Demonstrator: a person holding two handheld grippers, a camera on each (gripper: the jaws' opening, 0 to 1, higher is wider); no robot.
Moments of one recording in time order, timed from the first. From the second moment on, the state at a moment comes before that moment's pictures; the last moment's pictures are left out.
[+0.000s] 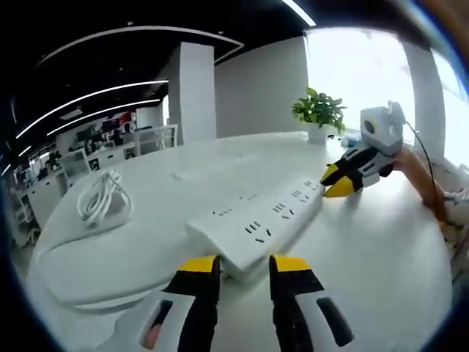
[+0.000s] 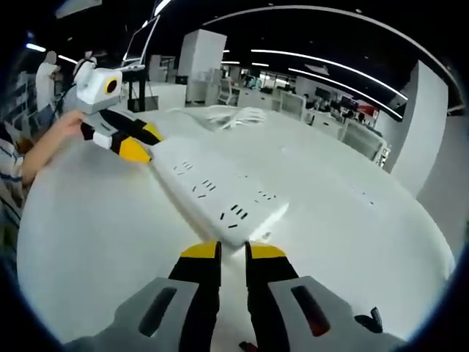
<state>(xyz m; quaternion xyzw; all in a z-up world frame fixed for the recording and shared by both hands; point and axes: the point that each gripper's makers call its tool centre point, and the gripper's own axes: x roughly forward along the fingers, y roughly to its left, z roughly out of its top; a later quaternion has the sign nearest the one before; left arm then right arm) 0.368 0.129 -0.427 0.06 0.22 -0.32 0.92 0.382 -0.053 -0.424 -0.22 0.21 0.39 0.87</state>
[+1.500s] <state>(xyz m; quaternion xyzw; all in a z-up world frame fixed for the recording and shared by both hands) 0.350 0.126 -0.426 0.06 0.24 -0.35 0.90 0.363 -0.061 -0.423 -0.23 0.23 0.44 0.84</state>
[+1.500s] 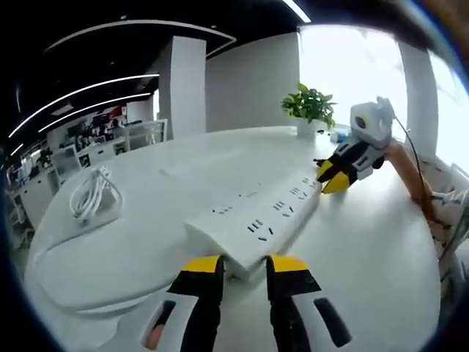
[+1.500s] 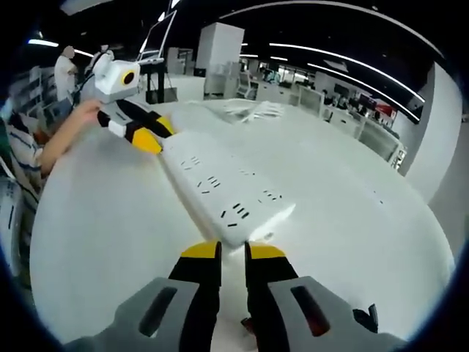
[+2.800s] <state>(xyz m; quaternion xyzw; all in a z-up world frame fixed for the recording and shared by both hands) 0.348 0.129 -0.410 0.09 0.21 -0.34 0.91 0.409 -0.182 -0.349 -0.15 0.15 0.30 0.93</state>
